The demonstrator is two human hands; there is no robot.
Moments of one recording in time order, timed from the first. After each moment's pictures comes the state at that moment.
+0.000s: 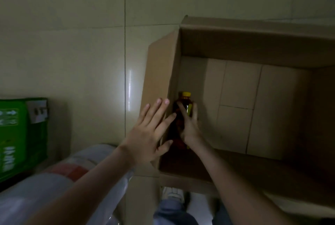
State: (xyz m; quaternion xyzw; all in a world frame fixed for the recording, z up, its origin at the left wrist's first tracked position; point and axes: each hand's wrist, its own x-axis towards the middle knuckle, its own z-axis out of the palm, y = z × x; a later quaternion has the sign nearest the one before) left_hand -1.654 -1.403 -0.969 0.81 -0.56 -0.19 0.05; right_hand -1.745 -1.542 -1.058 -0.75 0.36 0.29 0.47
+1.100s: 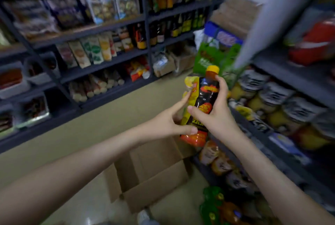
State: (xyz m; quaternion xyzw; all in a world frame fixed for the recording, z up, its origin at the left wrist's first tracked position) left_hand -1.943 -1.544 -0.173 0.46 -0.60 -0.54 0.36; right_hand -2.106 -1.595 -0.166 -0.72 0.41 -0.39 0.40
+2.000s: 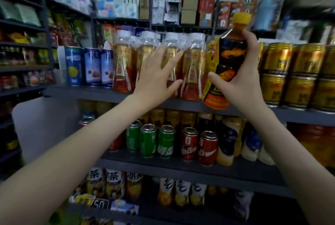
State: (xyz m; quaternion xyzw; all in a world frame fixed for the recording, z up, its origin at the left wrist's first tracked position) left_hand -2.369 -1.598 0.137 0.20 -0.82 0.21 0.50; right_hand -2.543 -1.452 0.151 -0.62 0.49 -0.54 -0.28
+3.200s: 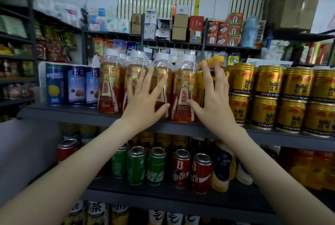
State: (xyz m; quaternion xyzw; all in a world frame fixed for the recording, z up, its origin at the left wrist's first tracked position) left_hand -2.384 -1.634 0.128 0.27 -0.83 0.19 0.45; right_hand -2.549 -1.505 0.147 -0.59 0.60 -0.40 -0.36
